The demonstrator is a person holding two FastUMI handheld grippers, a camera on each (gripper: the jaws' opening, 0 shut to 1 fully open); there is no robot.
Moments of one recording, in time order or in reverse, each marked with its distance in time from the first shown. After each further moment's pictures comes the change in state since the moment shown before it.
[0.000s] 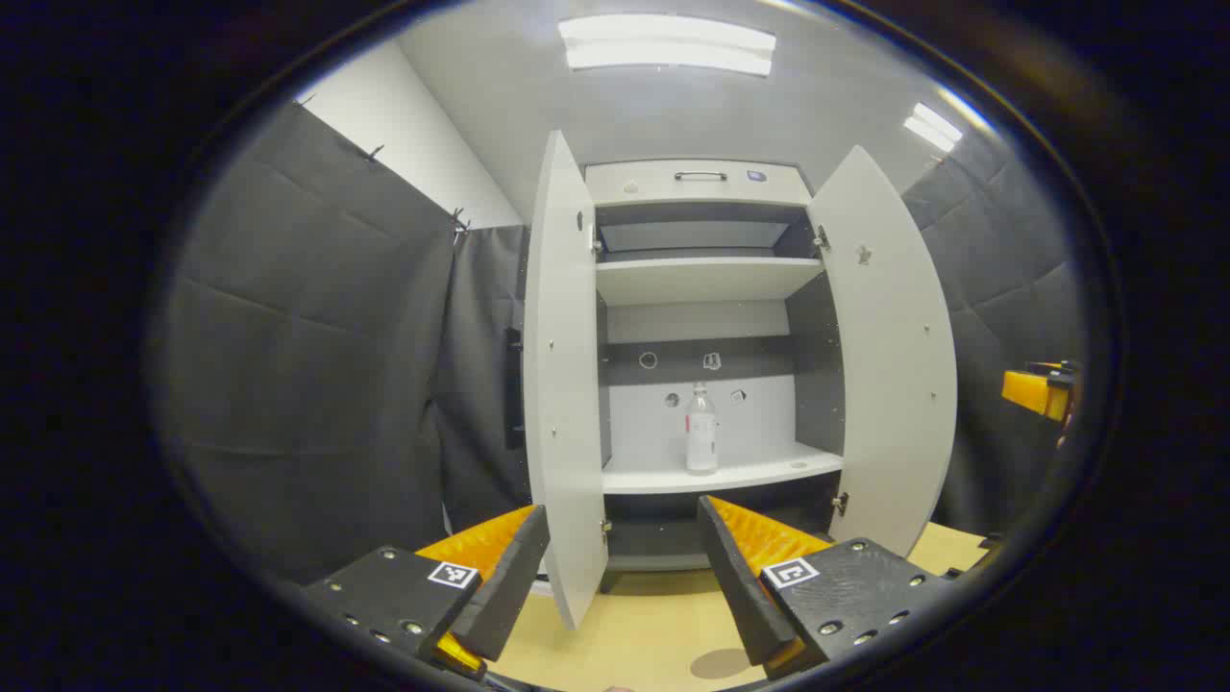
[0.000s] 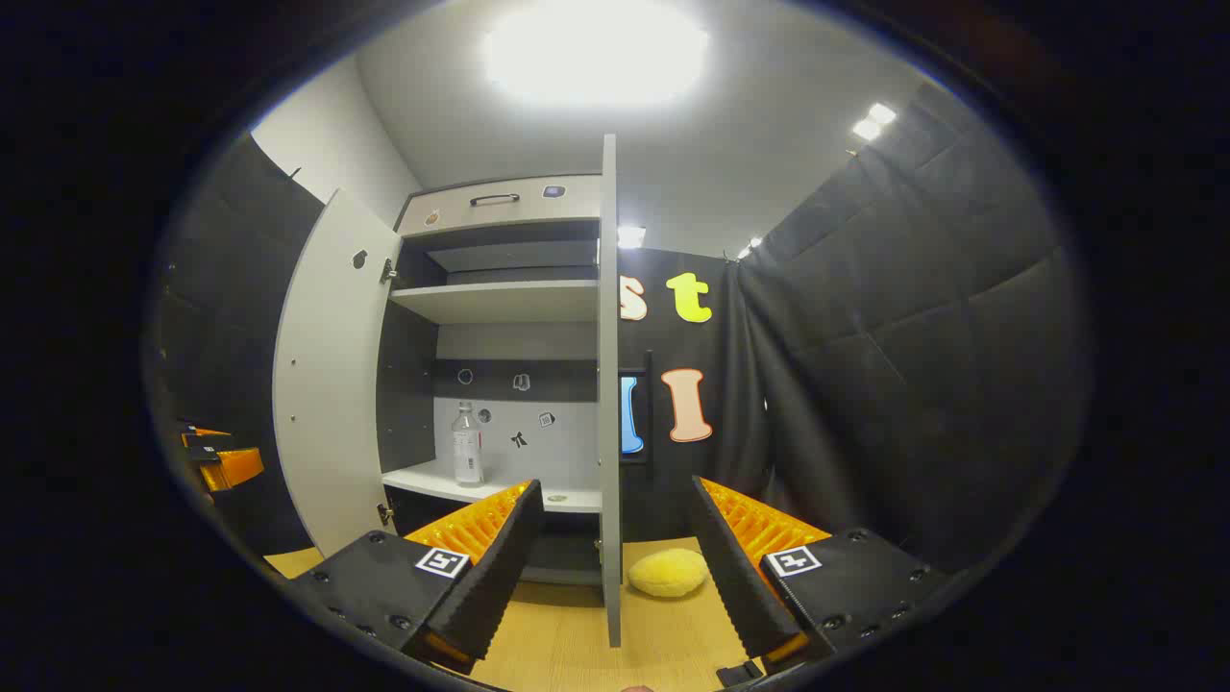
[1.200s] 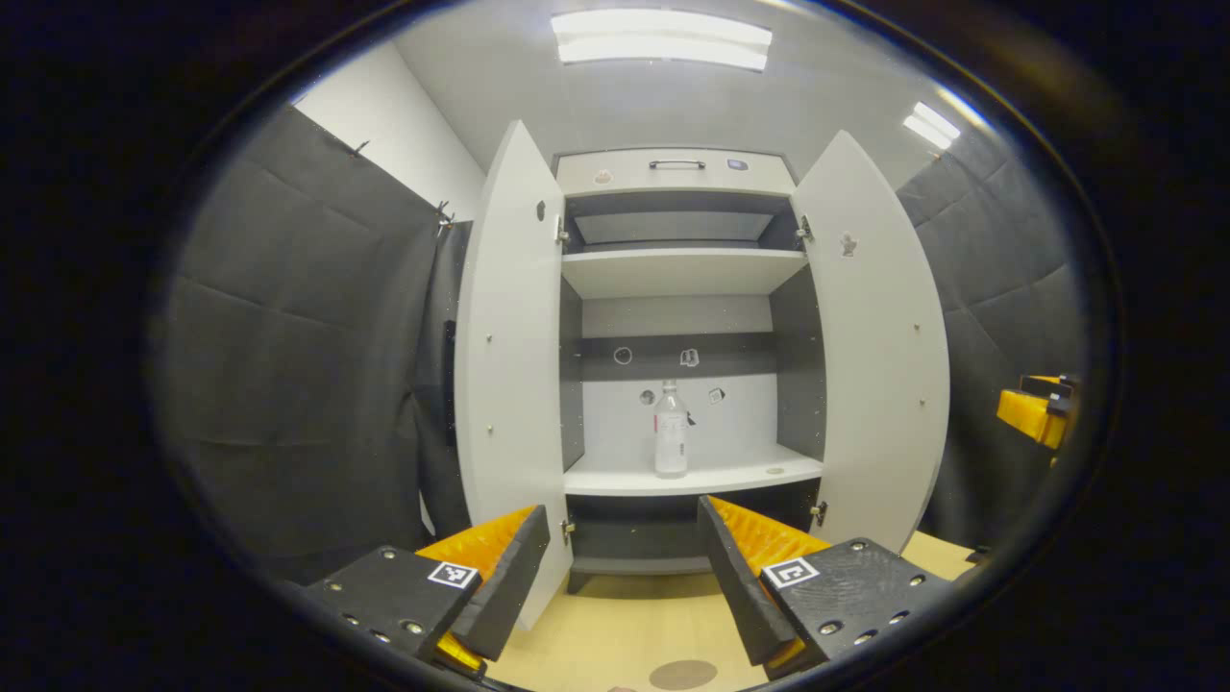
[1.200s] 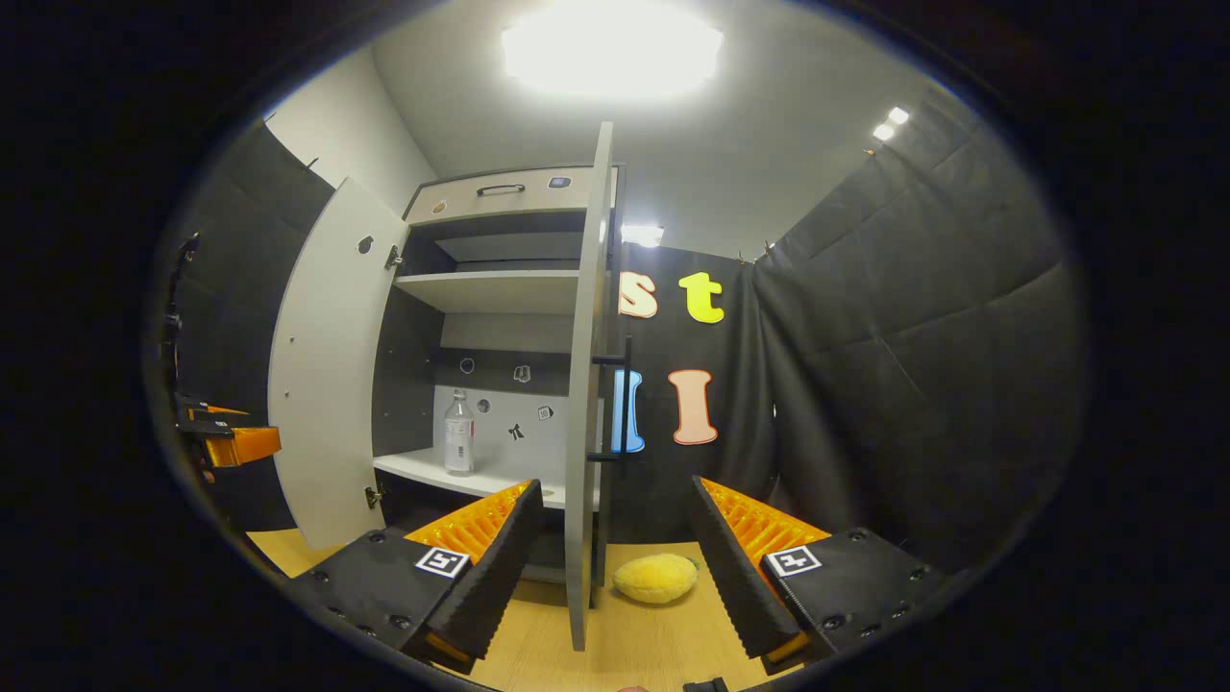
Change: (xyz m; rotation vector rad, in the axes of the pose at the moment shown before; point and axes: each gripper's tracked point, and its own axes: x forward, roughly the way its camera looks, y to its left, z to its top) left arm 0.037 -0.067 0.003 -0.026 0.010 -0.030; right arm 0.024 -0.043 -0.012 -0.052 -0.012 0.052
